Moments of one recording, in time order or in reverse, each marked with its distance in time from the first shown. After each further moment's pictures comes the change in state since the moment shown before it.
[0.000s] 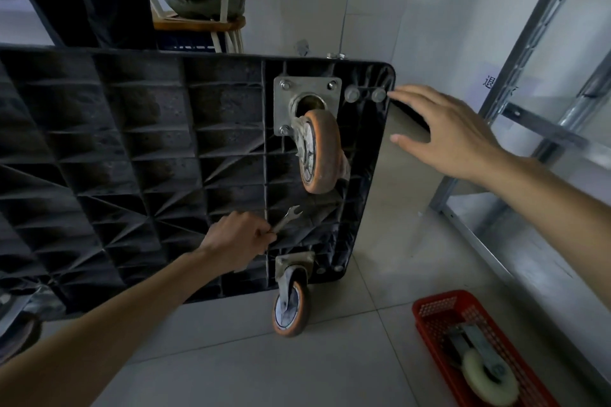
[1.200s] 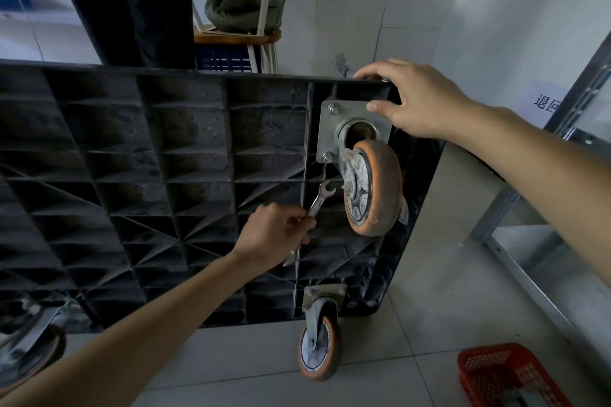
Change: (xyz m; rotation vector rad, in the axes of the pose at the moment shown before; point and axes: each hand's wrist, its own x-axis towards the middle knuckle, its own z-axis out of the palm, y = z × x) left_hand 0.033 -0.006 -0.029 -0.428 0.252 0.076; right_hand 0.140 -0.066 0.013 0.156 -0.031 -0.083
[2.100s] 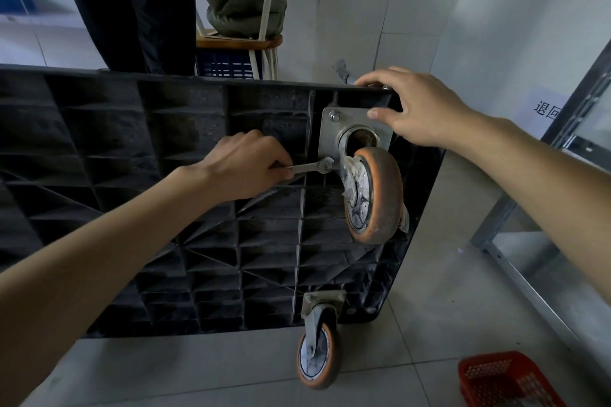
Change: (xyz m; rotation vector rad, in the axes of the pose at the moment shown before) left_hand 0.044 0.049 -0.108 0.580 -0.098 0.214; right_hand 0.001 0.002 0.003 0.017 0.006 0.003
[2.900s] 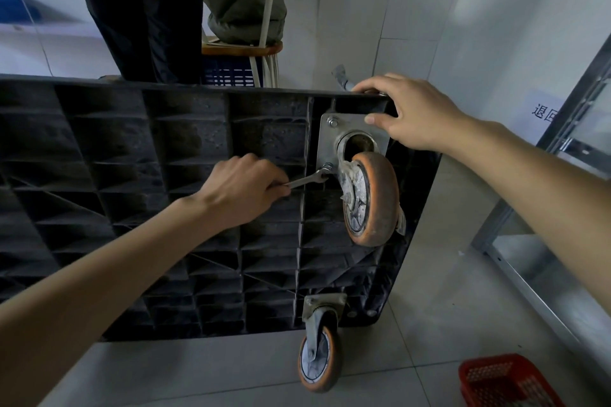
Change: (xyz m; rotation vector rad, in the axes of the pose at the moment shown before) left_hand -0.016 0.000 0.022 0.068 0.090 -0.046; right_hand -0.001 -0.004 -0.003 -0.014 -0.015 0.014
